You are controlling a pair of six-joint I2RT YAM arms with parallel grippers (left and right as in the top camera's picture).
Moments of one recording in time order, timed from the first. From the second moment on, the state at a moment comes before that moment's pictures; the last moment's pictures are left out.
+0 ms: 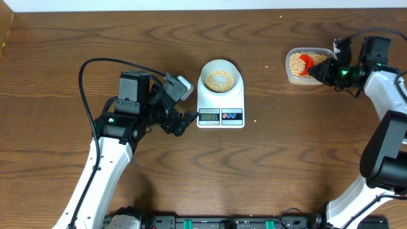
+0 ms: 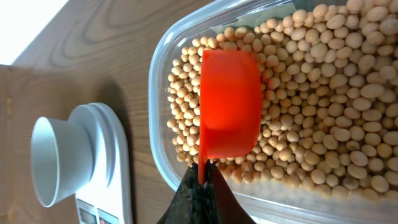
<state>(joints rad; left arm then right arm) -0.19 1.25 0.97 -0.62 0.50 0.43 -0.26 1.94 1.34 -0.49 -0.70 0.13</state>
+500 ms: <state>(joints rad) -0.19 1.25 0.97 -0.62 0.50 0.43 -0.36 1.94 1.34 -0.49 -0.87 0.15</state>
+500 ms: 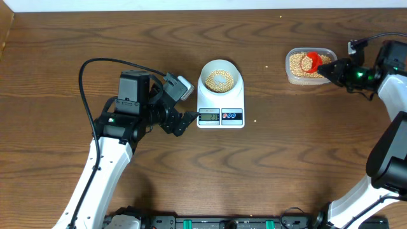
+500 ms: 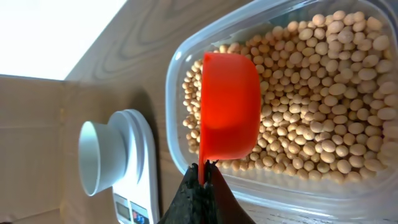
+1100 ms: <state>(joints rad) -0.19 1.25 0.97 -0.62 0.50 0.43 -0.43 1.94 1.34 -0.49 -1.07 0.15</state>
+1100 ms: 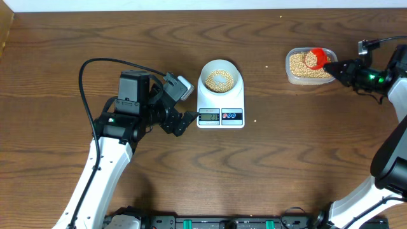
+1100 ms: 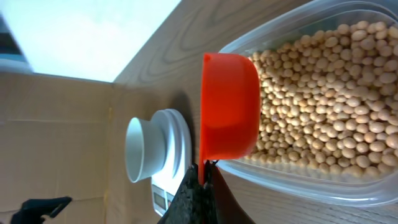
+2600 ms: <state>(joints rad) -0.19 1.25 0.97 -0.62 0.50 0.43 -0.29 1.94 1.34 -0.44 -1.27 0.15</state>
